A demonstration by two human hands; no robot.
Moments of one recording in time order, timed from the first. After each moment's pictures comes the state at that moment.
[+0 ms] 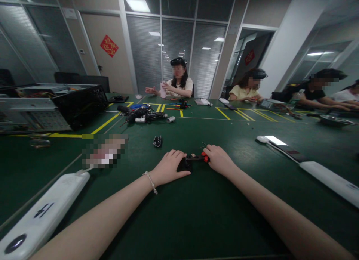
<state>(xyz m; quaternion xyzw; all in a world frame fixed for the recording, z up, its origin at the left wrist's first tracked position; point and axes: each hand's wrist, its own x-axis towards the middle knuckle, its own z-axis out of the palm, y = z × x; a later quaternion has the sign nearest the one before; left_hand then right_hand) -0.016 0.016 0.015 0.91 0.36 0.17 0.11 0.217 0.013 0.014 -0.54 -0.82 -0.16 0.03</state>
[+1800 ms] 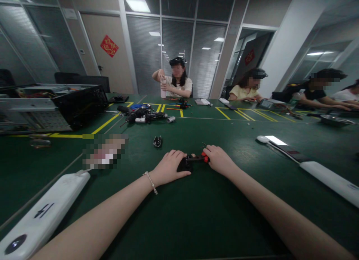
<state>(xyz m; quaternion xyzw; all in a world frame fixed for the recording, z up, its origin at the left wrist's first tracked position) -0.016 0.016 0.014 0.91 0.35 0.17 0.11 0.218 0.013 0.014 -0.54 -0.83 -0.15 0.03</state>
